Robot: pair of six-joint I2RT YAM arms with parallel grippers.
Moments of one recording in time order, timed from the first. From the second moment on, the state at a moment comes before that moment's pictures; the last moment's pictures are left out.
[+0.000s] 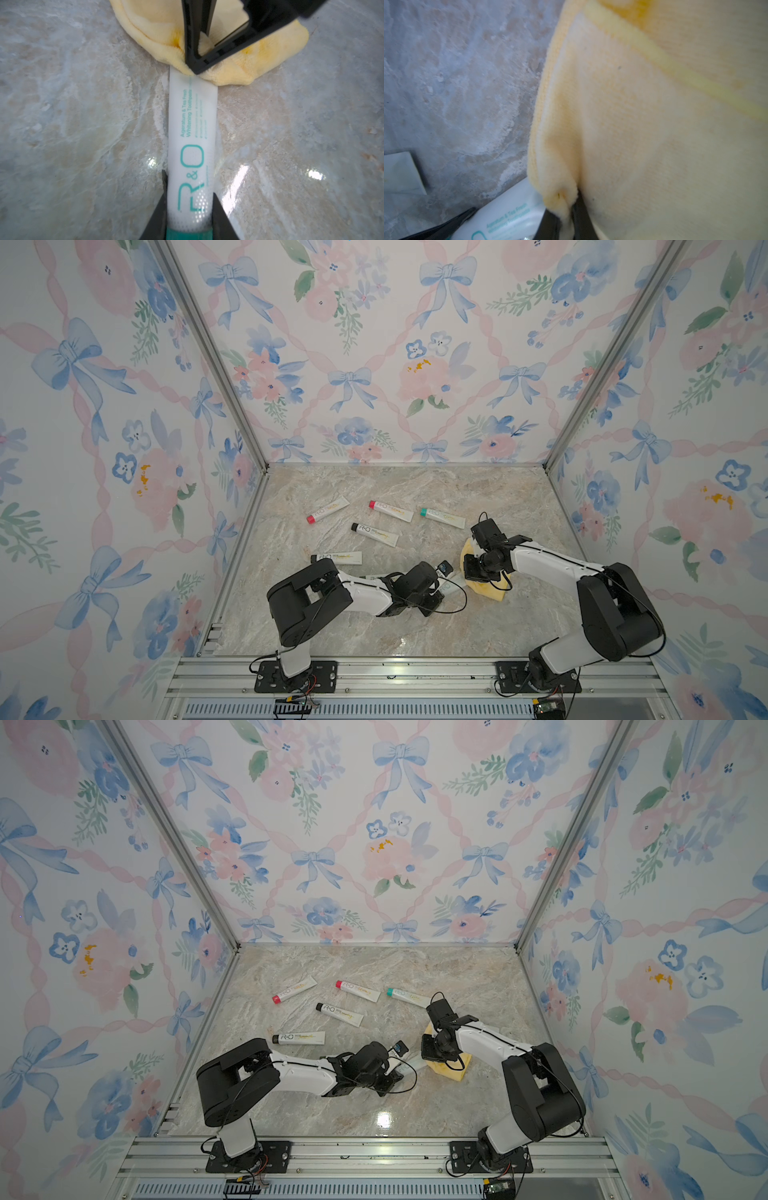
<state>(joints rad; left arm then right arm) -1.05 1.80 0.79 0.24 0.03 -0.10 0.43 1.54 0.83 -0.60 -0.11 0.48</state>
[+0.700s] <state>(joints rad) -1.05 1.80 0.79 0.24 0.02 -0.11 0.47 1.52 0.82 -0.55 -0.21 0.51</state>
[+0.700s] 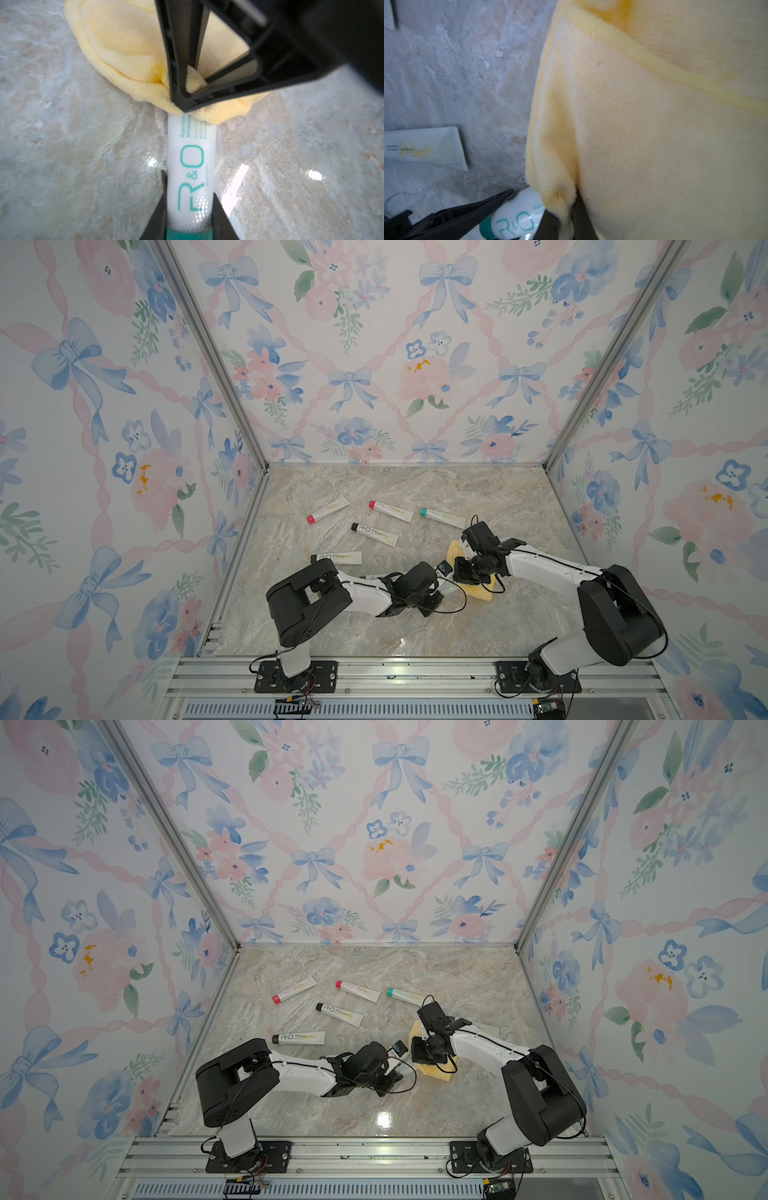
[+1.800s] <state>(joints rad) -0.91 2.05 1.19 0.08 0.04 -0.06 0.22 1.24 0.63 -0.66 -0.06 0.56</state>
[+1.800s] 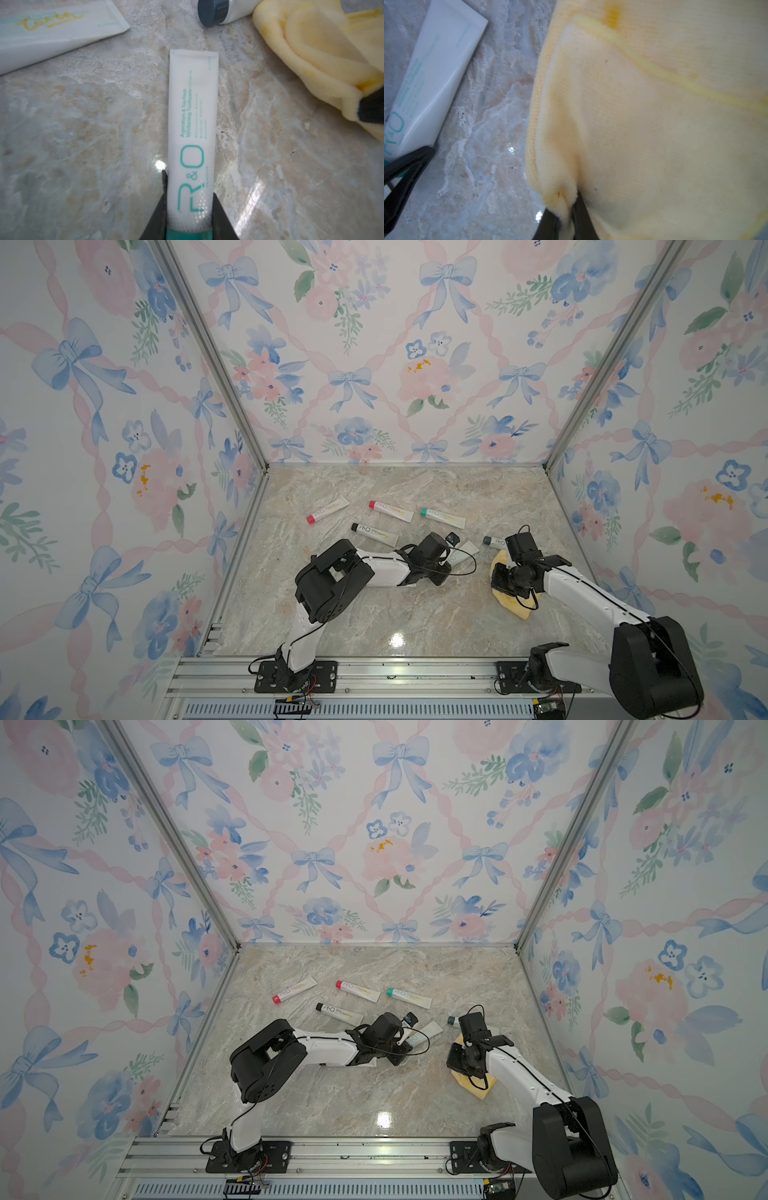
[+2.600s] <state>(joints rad) -0.88 2.39 1.71 -0.01 0.16 -0.05 0.31 1.29 0.63 -0.61 -0.06 0.60</state>
